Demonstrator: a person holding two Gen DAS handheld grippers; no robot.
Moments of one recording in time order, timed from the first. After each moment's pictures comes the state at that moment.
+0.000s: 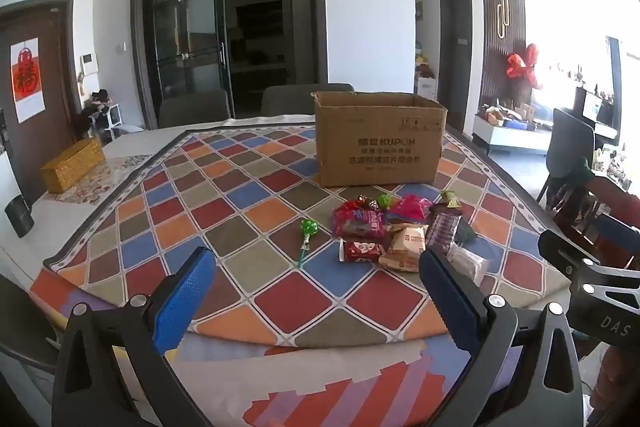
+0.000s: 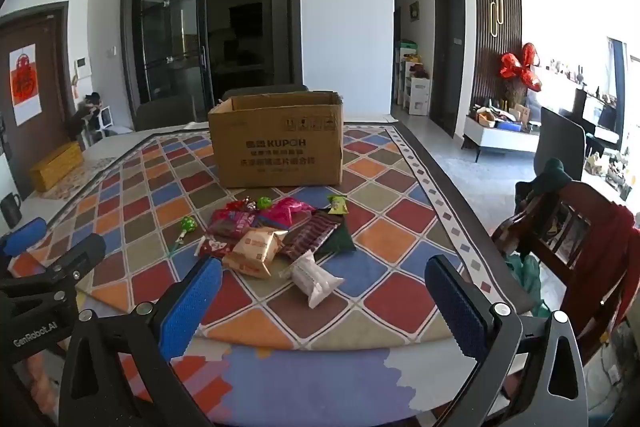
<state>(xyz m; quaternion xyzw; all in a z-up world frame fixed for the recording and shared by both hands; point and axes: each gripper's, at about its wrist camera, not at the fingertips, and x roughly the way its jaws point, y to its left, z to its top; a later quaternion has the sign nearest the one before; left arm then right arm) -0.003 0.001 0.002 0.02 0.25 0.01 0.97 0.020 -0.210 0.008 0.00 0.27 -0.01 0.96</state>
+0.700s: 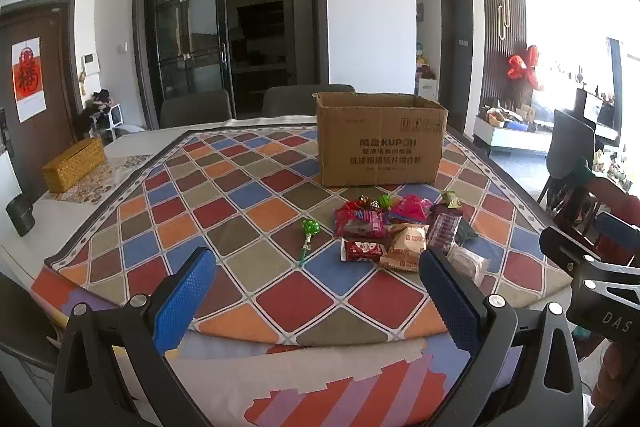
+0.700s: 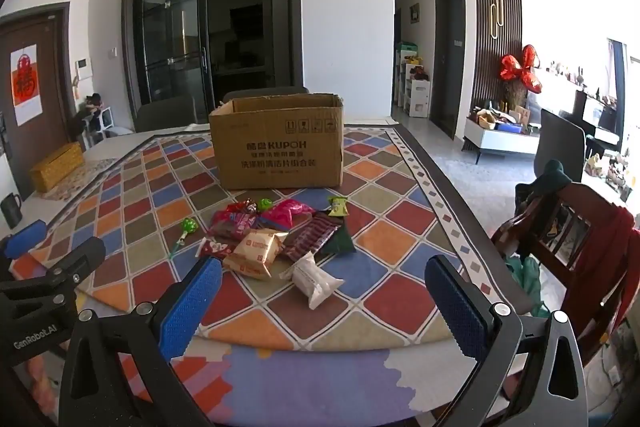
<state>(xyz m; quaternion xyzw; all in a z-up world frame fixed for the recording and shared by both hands) -0.005 0.004 0.001 0.01 0.25 -0.01 0.97 0.019 -0.210 0.009 0.01 0.27 -0.01 0.96</state>
